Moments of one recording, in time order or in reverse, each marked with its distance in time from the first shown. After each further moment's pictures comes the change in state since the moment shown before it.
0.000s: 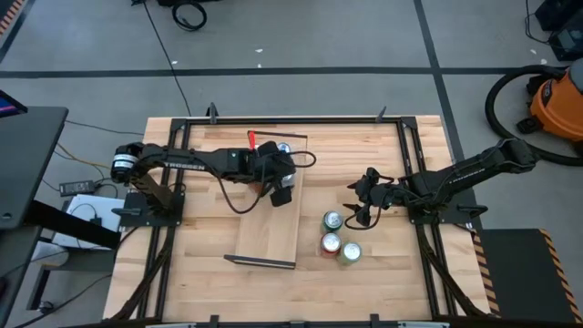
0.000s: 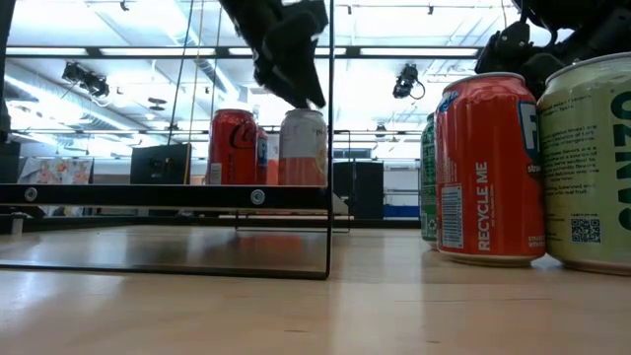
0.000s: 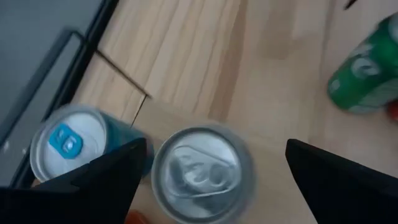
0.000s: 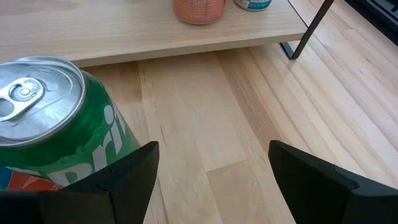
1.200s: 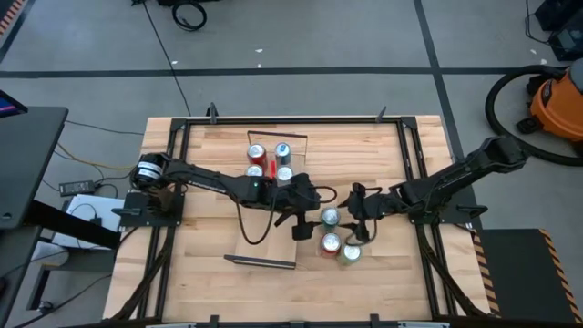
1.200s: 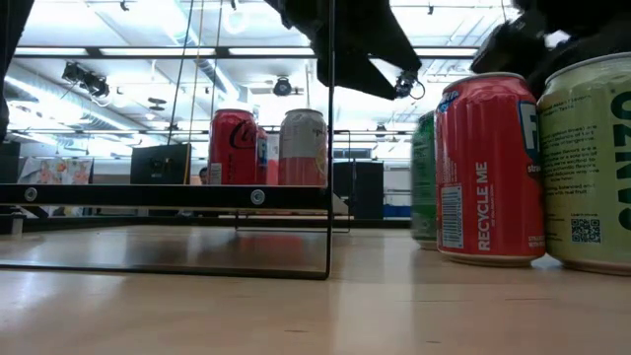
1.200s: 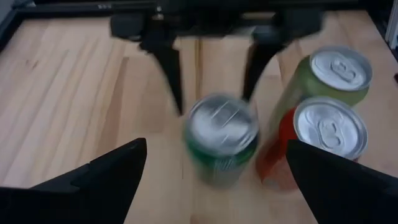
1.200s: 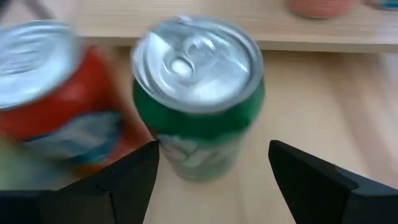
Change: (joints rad) left arm -0.168 0.208 0.082 0.346 0.154 0.014; right arm 0.062 0.181 0.000 0.210 -0.182 -0.097
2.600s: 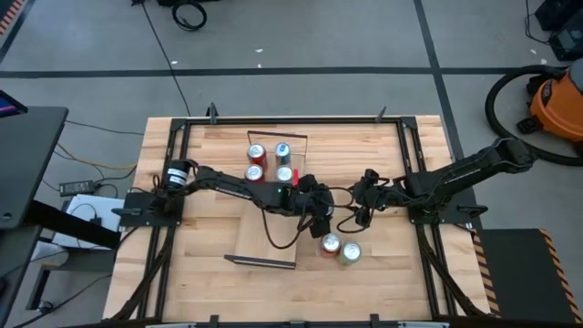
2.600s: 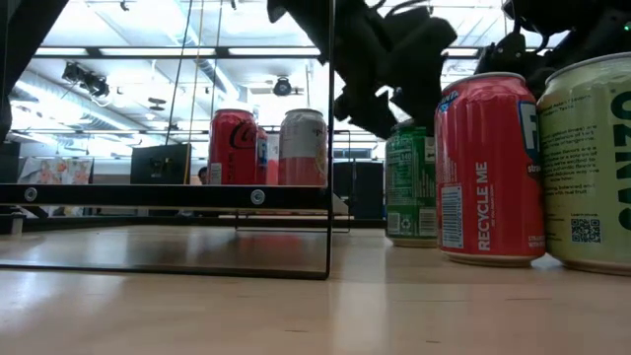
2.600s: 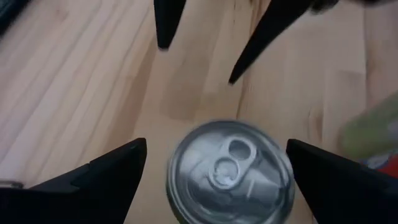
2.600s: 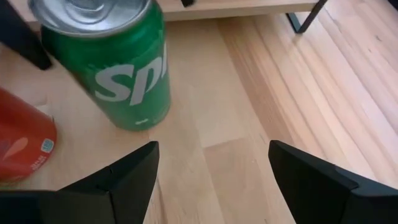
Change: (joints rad) left arm 0.007 0.238 0.209 -0.119 -0.172 -0.155; right arm -0.069 -0.112 0.048 -0.310 0.156 0.095
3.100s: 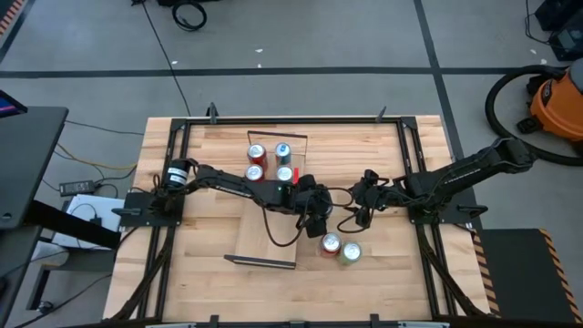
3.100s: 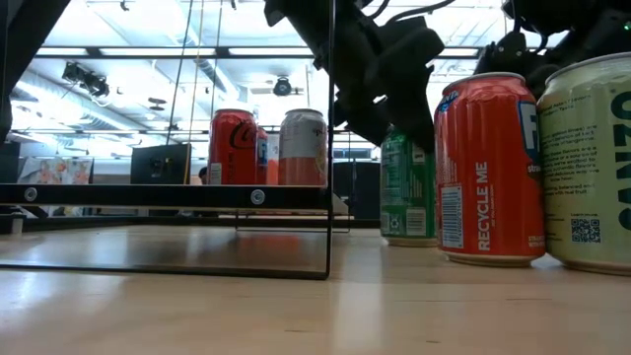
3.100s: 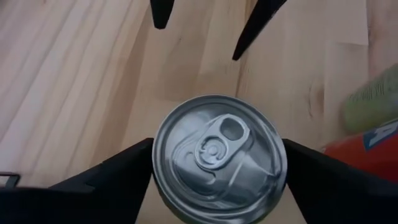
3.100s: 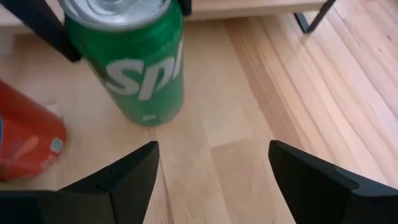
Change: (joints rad) left arm 0.015 0.000 -0.001 -0.052 0.050 0.032; right arm 0.001 0.001 0.000 0.006 -0.022 0.001
